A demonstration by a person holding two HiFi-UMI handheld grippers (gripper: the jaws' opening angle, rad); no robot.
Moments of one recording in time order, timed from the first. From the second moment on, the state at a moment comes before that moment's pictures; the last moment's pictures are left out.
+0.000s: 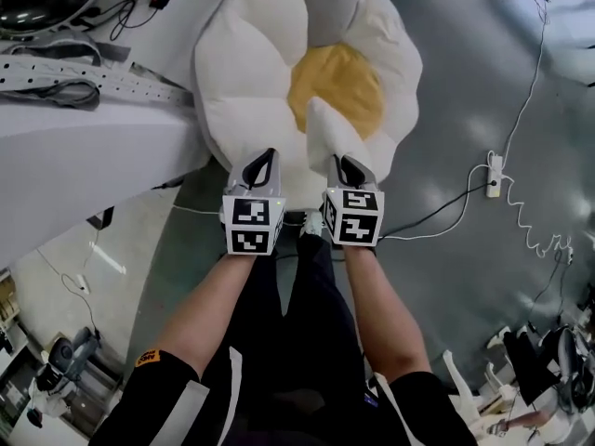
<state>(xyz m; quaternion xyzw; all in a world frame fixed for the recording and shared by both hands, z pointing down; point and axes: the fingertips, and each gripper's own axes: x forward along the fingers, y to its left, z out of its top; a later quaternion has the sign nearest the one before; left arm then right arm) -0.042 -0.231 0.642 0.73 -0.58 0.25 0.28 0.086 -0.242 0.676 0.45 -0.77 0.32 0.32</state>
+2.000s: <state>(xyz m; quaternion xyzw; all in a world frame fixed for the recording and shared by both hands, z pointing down) -0.011 -0.159 0.345 0.82 -0.53 0.17 0.17 0.068 -0.137 0.353 0.43 -0.85 0.16 0.24</state>
